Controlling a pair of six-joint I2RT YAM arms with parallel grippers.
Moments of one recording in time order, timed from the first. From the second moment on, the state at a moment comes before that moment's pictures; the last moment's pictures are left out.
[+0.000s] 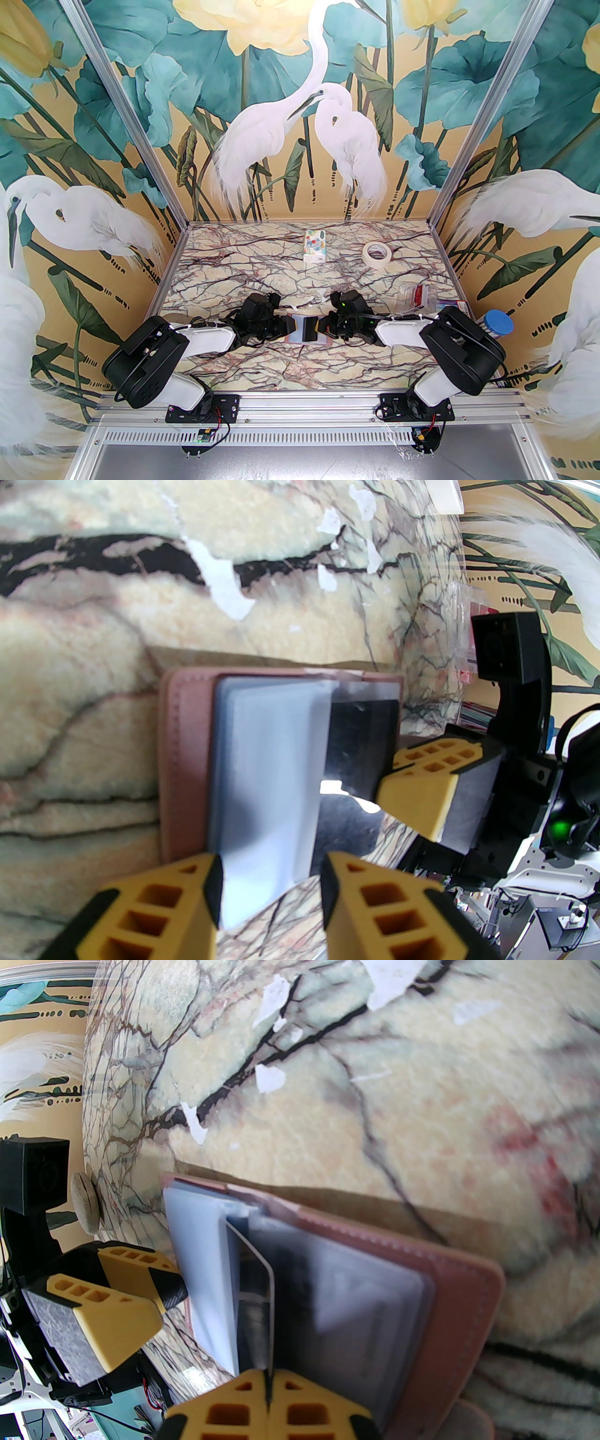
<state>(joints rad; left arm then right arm) -0.60 1.49 0.45 0.24 0.48 -0.89 0.65 1.58 0.52 0.25 -0.52 0.97</state>
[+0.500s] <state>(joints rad) -0.60 1.49 0.45 0.24 0.48 -0.88 0.66 1.58 0.53 0.25 -0.52 0.97</state>
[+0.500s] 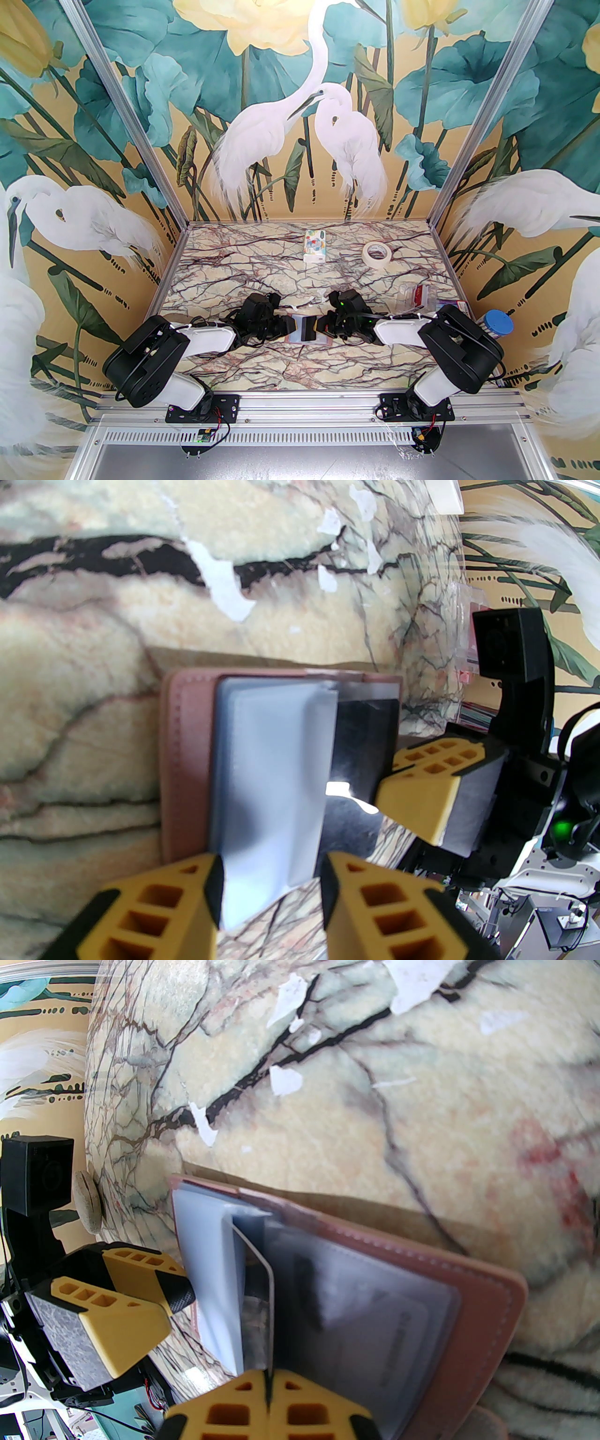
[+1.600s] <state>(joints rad) -0.60 1.49 0.45 0.24 0.48 -0.89 0.70 1.54 0.77 -0.23 -0.38 0.89</state>
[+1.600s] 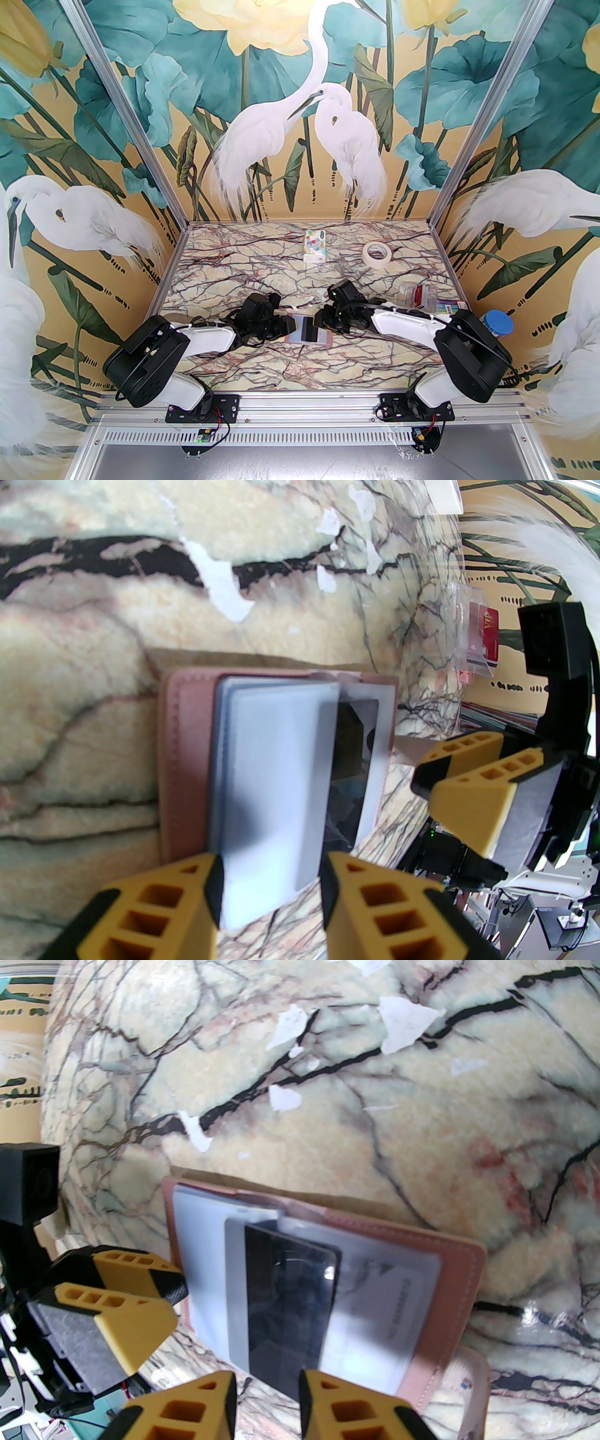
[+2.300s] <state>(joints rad) -0.60 1.50 0.45 0.26 0.48 -0.89 0.74 1.63 0.83 -0.32 -0.32 0.89</state>
